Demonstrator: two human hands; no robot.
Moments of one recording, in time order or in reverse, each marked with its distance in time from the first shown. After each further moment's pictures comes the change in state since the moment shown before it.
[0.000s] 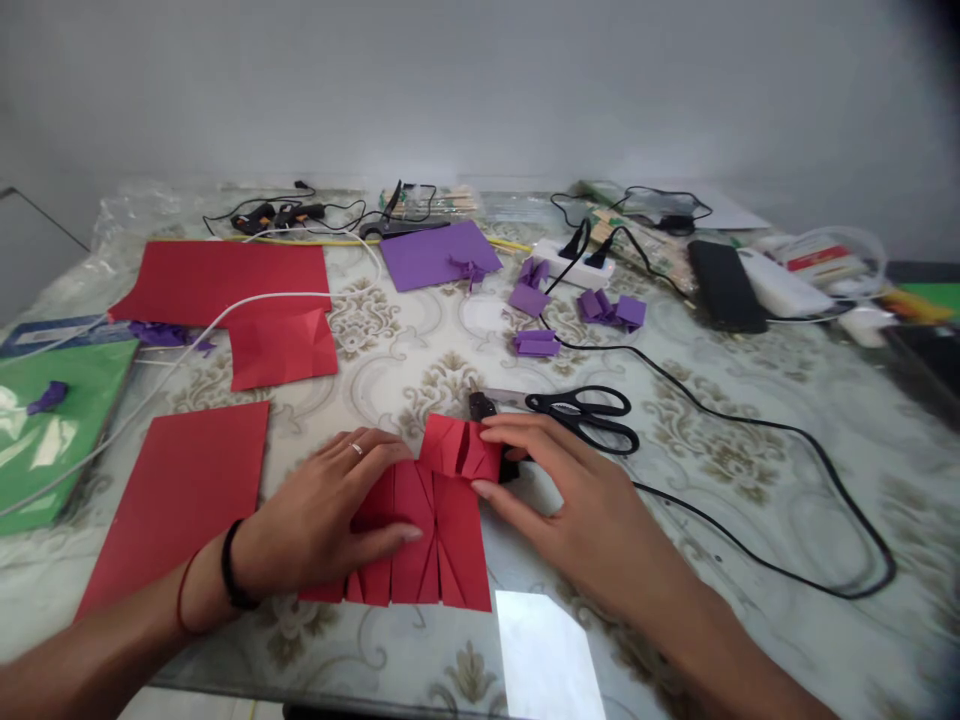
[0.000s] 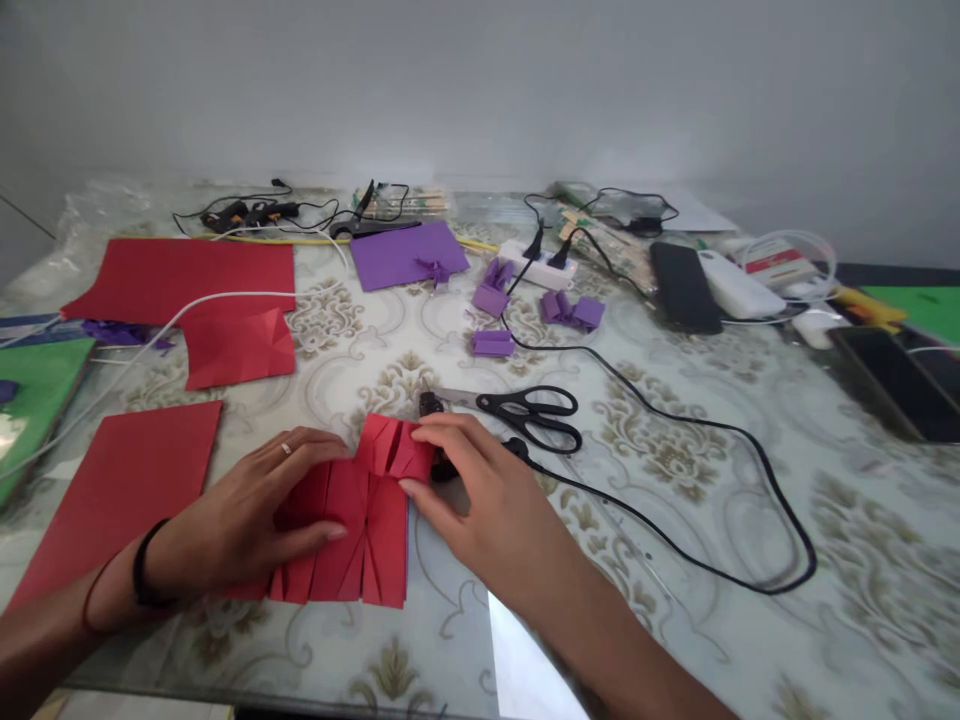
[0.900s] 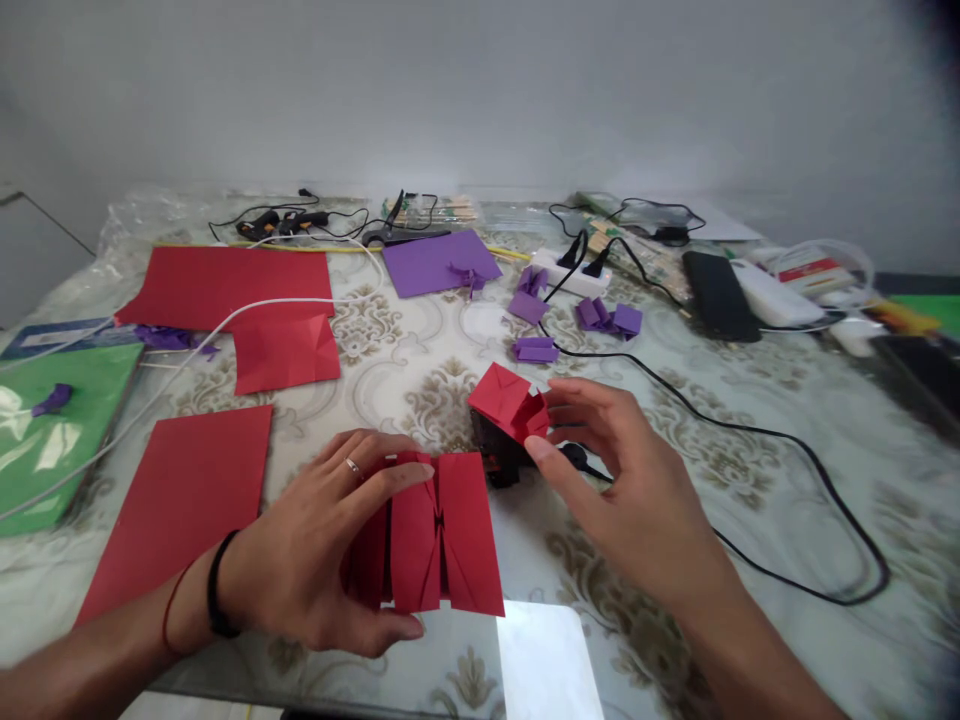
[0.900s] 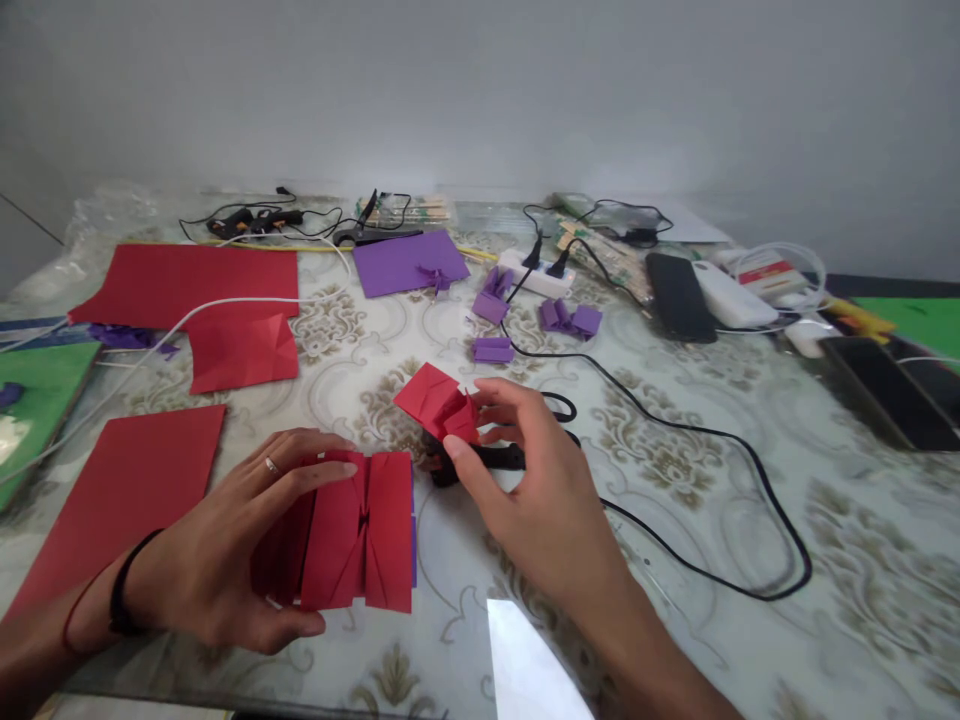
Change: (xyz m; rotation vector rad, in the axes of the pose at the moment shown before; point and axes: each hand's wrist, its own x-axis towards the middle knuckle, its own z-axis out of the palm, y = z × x) left_hand -0.002 0.012 -0.019 -0.085 0.012 0.137; right_hand 0.003 0.006 -0.013 0.234 0.215 0.362
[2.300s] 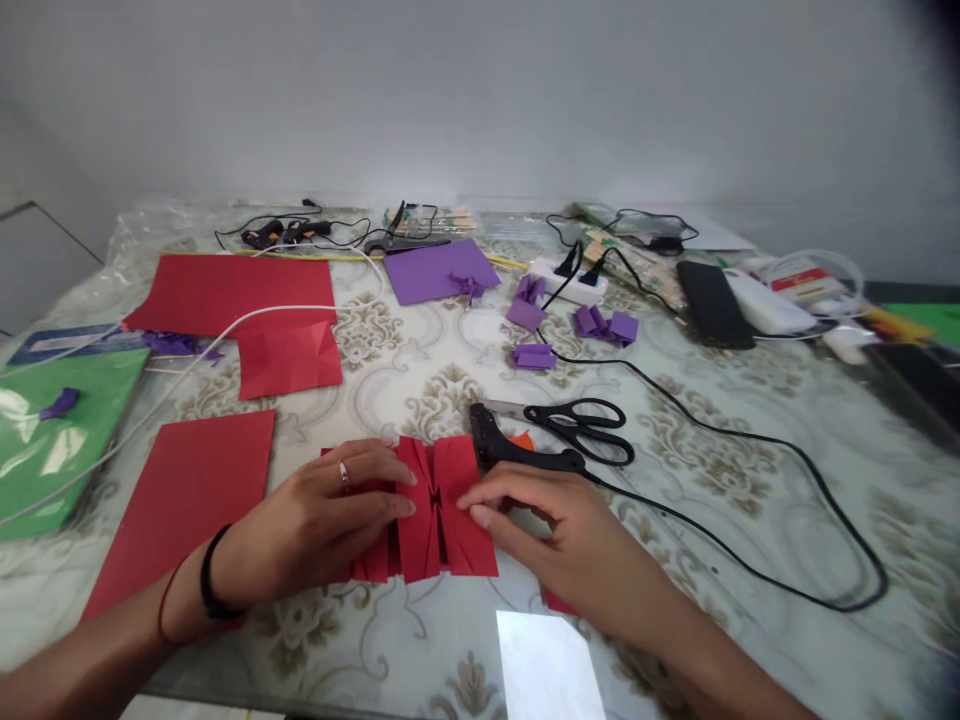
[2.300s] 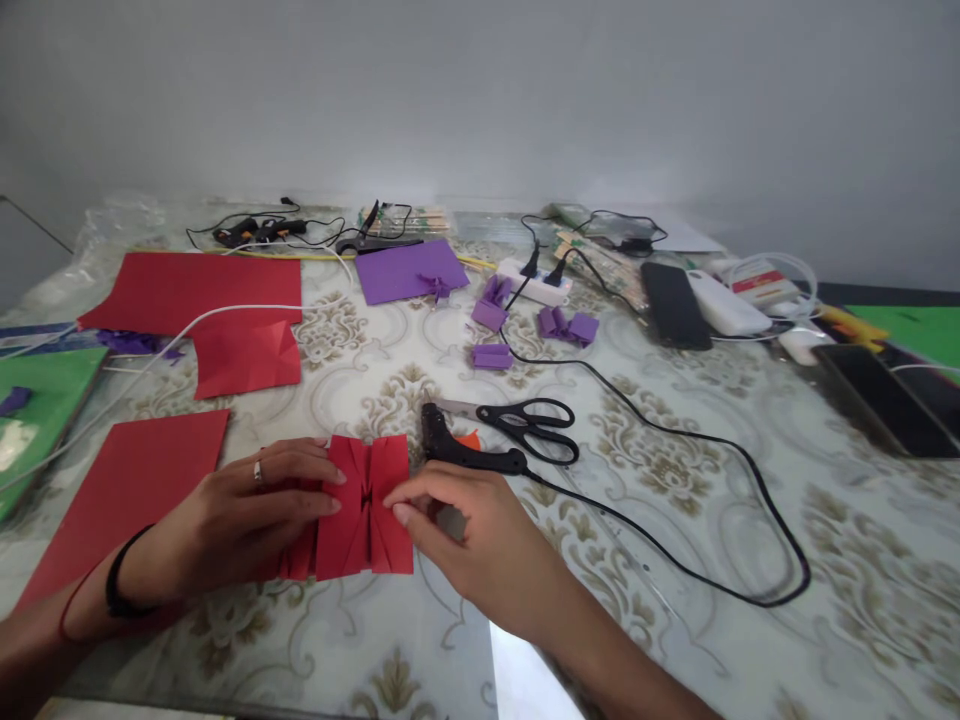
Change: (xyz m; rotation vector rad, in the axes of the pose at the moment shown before) left_hand 0.000 -0.012 -0.001 0.002 0.136 0.113; right_hand -0.009 -0.022 0.014 0.142 -0.496 -0.046
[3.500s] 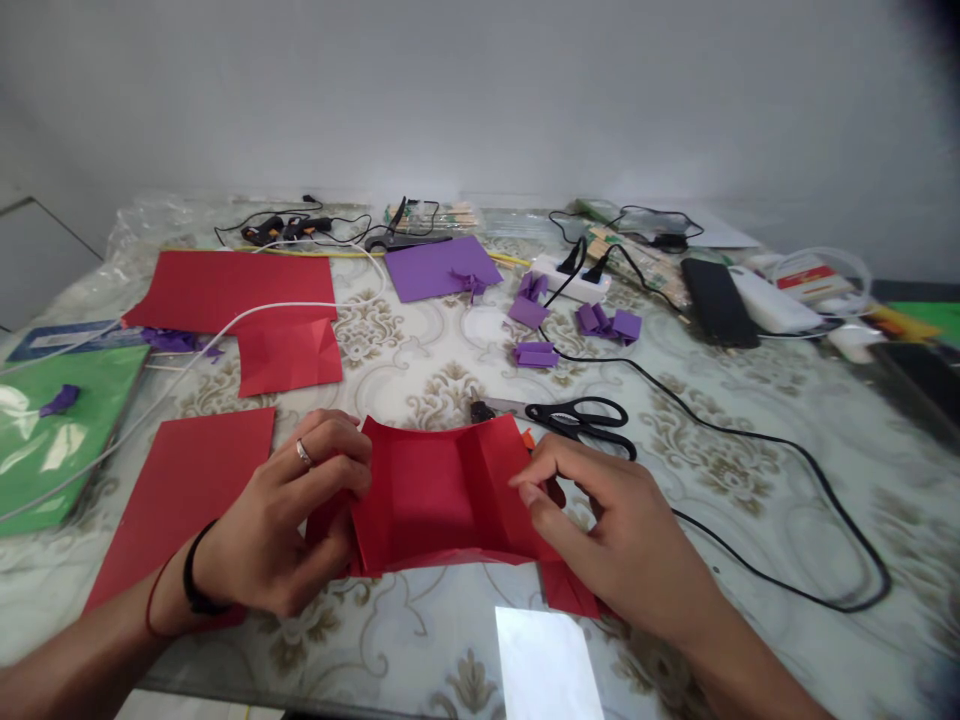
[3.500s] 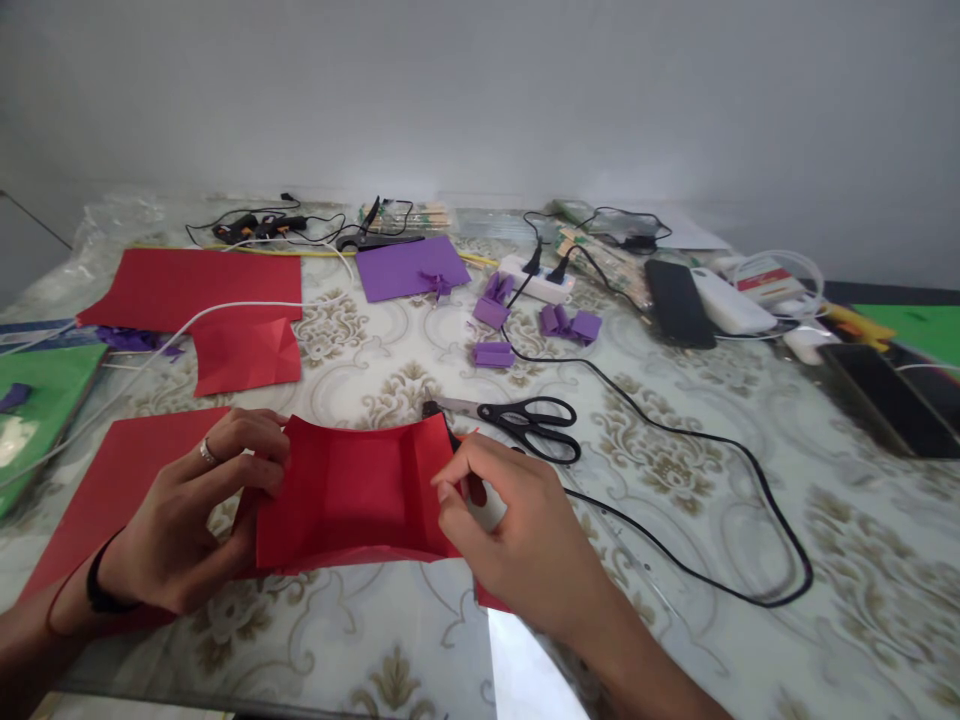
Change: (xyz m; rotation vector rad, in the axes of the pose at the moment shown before) left_hand 0.002 0.009 -0.022 0.009 0.103 -0.075; right_hand -0.006 0.002 -0.019 -0.225 0.227 -0.146
